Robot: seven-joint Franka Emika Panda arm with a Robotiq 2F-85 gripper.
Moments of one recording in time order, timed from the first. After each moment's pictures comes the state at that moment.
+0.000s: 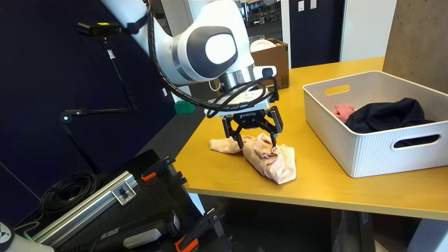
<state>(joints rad) -0.01 0.49 -0.04 -2.20 -0.31 2.71 -0.42</state>
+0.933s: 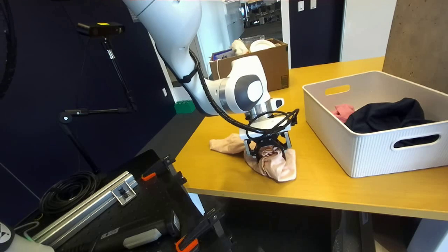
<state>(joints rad) 0.03 0.95 -0.01 -1.72 -0.41 2.65 -0.47</state>
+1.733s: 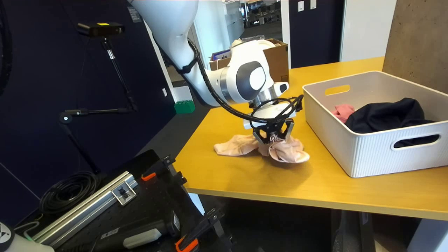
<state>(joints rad) 0.02 0.89 -0.02 -1.73 -0.41 2.73 -0.43</state>
